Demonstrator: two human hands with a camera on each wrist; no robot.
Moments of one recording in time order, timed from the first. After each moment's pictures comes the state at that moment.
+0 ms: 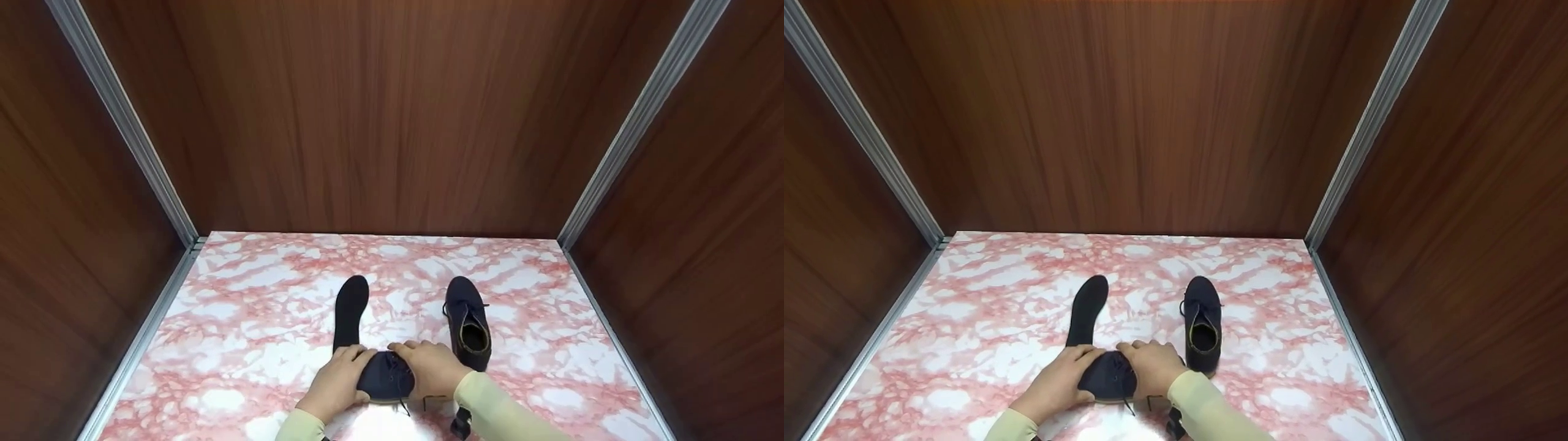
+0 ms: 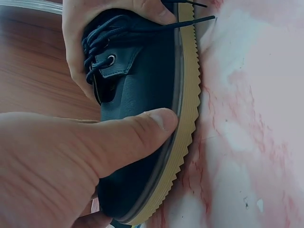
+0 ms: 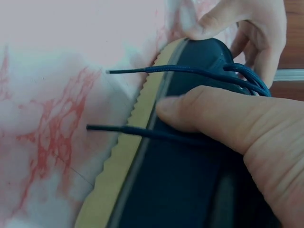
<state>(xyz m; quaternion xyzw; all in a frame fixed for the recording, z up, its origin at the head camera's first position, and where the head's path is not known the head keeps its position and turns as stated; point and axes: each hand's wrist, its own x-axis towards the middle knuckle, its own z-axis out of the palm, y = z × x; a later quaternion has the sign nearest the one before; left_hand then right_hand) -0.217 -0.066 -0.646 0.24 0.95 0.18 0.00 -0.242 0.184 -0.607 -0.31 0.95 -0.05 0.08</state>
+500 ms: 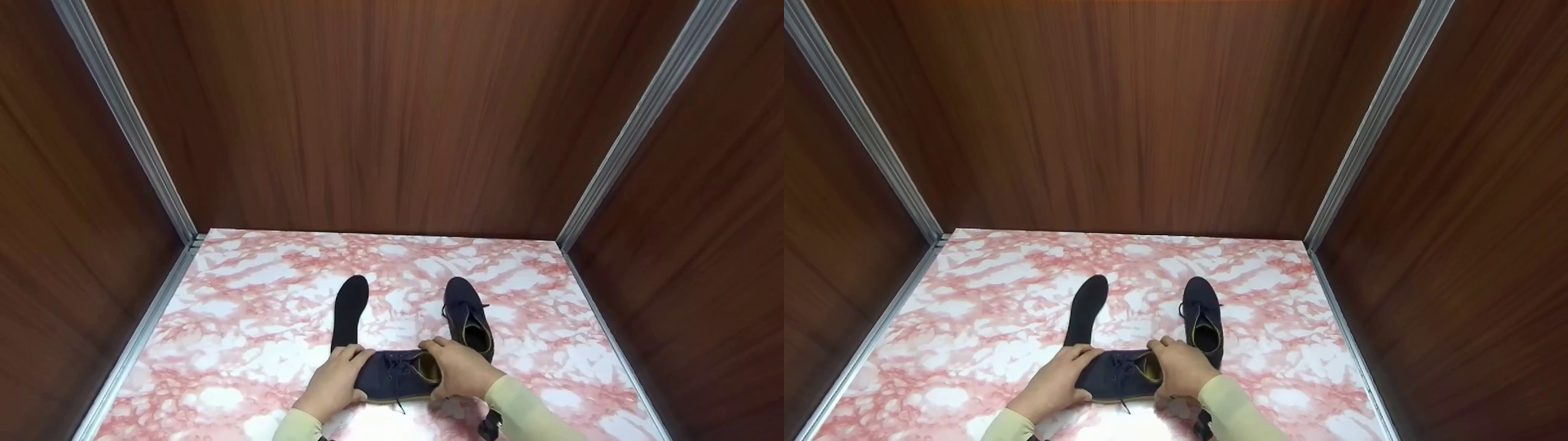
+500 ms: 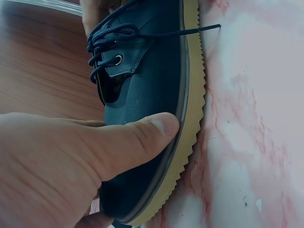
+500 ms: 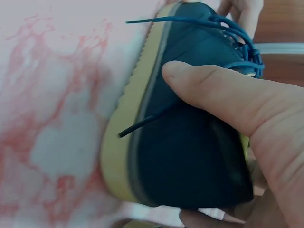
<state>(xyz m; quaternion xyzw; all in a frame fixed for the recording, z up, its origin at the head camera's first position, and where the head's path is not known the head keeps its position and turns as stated) -0.215 -0.071 -0.645 0.24 0.95 0.19 -0.01 -0.235 0.233 -0.602 -0.27 0.95 -0.10 0.07</state>
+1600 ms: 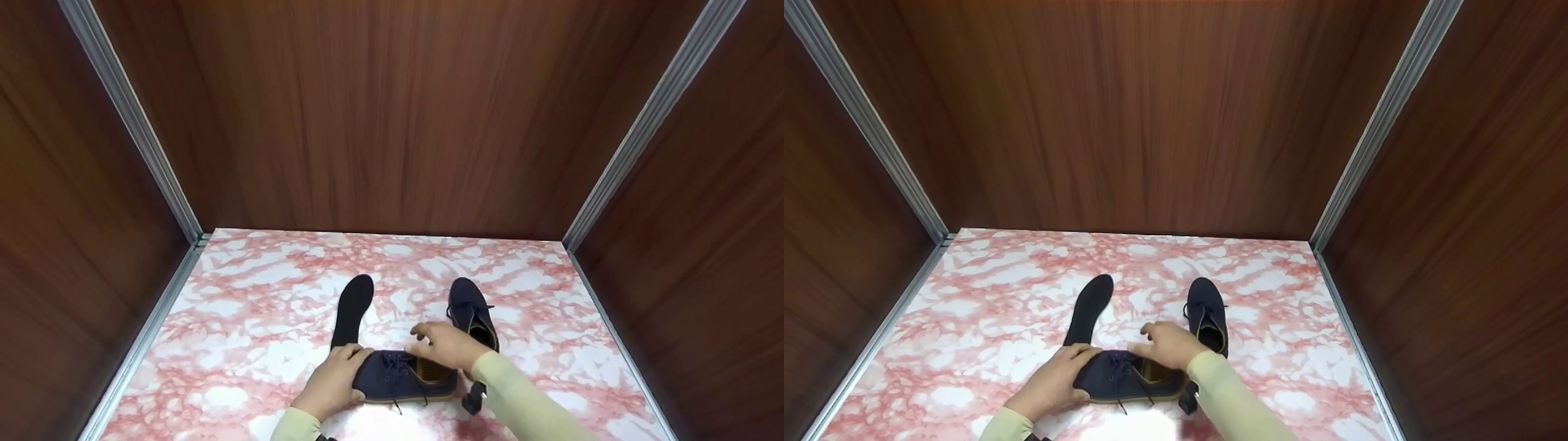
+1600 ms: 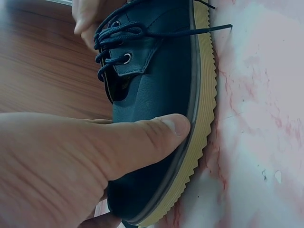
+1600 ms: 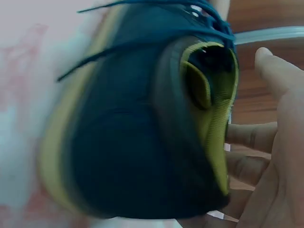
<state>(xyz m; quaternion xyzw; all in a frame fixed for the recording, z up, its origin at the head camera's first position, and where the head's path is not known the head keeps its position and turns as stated) -0.216 -0.082 -0.643 0.24 0.95 0.22 0.00 -0.279 0.211 -0.587 -0.26 0.93 -0.23 0.13</state>
